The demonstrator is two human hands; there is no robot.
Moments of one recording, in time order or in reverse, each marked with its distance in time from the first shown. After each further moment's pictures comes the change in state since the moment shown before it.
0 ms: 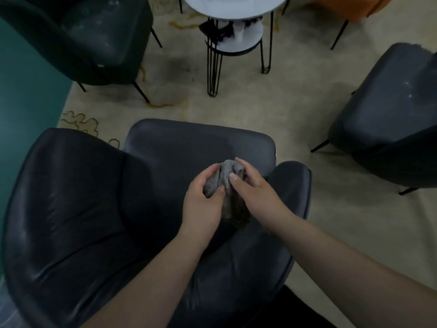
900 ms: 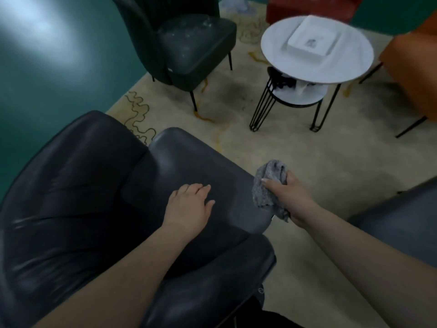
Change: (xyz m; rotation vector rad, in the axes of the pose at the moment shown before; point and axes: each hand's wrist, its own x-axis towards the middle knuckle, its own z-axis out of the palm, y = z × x) left_hand 0.090 0.028 0.064 1.169 0.189 0.010; right_hand 0.168 -0.093 -0.158 -0.248 -0.171 0.064
